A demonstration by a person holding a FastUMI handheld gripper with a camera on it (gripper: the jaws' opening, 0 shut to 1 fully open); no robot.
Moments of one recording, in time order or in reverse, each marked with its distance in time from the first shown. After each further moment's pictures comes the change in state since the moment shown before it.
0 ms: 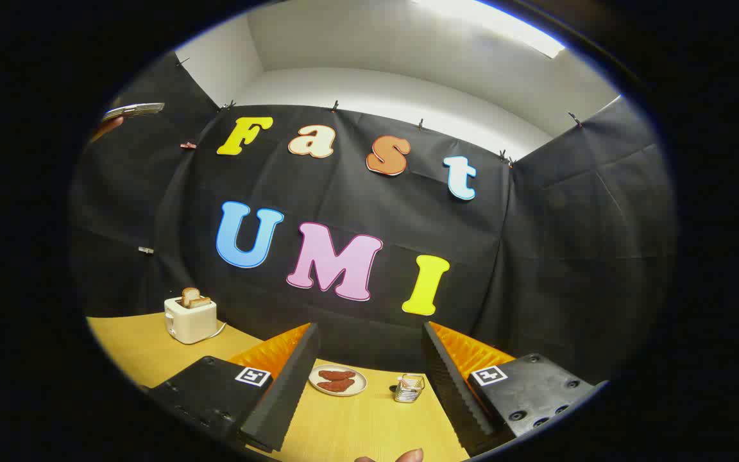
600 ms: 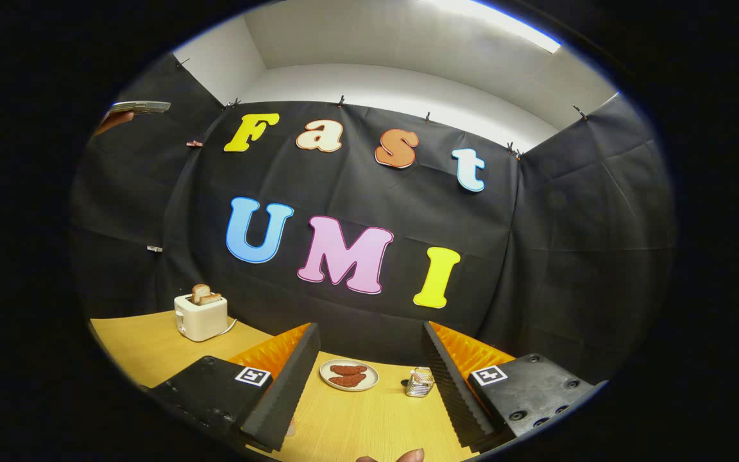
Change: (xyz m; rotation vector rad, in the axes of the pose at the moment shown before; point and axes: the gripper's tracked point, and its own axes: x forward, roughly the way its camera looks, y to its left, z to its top) arm -0.002 0.020 -0.010 0.013 0.015 0.047
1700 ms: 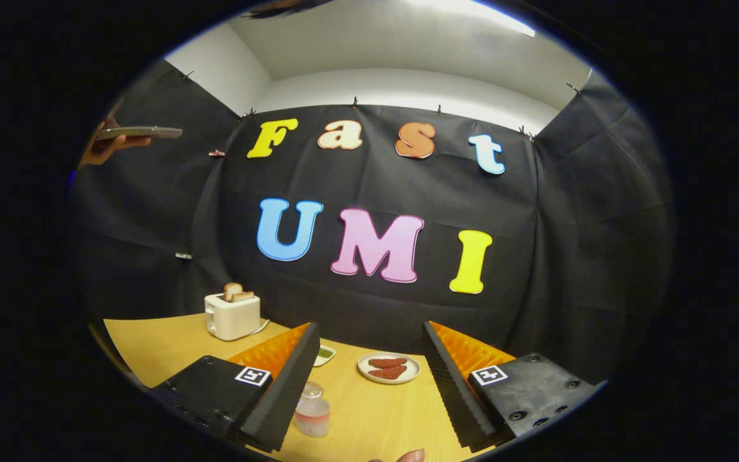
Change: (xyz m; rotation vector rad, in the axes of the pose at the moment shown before) arm -0.013 0.060 -0.104 0.118 -0.012 0.139
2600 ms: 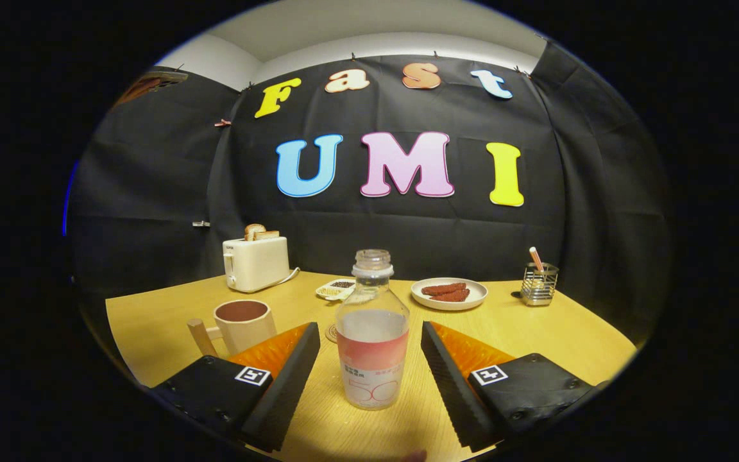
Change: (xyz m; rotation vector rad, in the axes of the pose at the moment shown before) arm 0.038 0.076 -0.202 0.133 0.173 0.057
